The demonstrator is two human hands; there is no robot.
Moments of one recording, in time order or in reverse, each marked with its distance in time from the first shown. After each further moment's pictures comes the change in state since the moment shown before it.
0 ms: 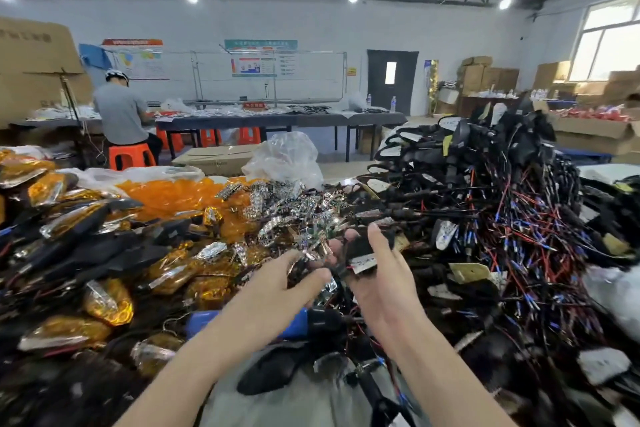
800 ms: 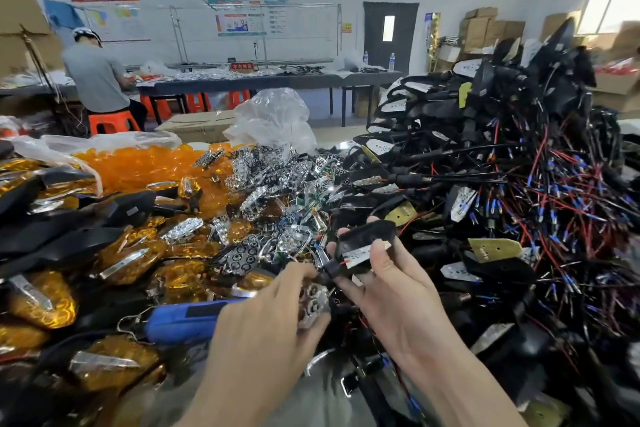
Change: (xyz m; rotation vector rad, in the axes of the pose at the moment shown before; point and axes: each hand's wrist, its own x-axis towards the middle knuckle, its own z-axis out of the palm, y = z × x) left_hand 0.002 -0.044 0.054 0.639 0.280 0.337; right_hand 0.006 0.017 -0.051 -0.036 -0.146 0.085
